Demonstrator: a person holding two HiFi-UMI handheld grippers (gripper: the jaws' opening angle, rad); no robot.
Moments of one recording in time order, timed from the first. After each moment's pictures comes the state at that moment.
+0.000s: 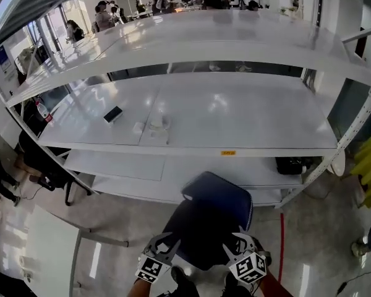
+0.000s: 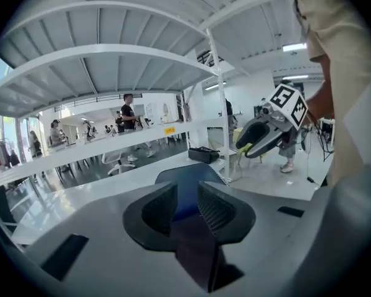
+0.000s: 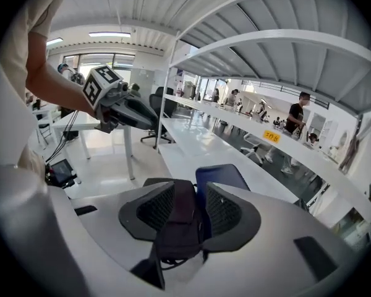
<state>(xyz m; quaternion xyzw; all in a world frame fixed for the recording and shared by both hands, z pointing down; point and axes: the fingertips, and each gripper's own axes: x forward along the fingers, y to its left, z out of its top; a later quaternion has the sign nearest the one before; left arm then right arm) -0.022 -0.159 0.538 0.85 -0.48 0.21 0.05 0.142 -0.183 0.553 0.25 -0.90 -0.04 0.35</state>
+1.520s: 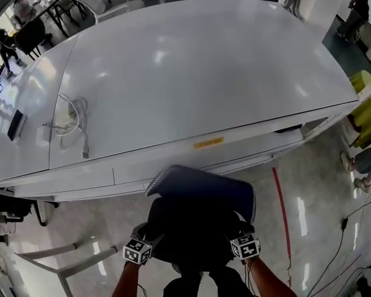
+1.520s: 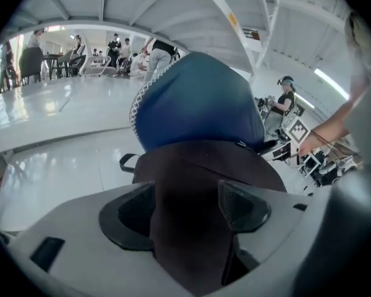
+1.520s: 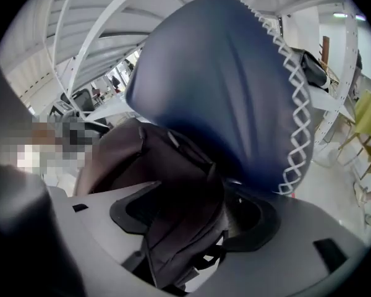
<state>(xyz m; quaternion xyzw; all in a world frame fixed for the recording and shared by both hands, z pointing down) -0.089 -0.283 0.883 0.84 -0.34 0.28 0.32 0.211 -0.253 0.907 0.46 -0.74 0.35 0.36</state>
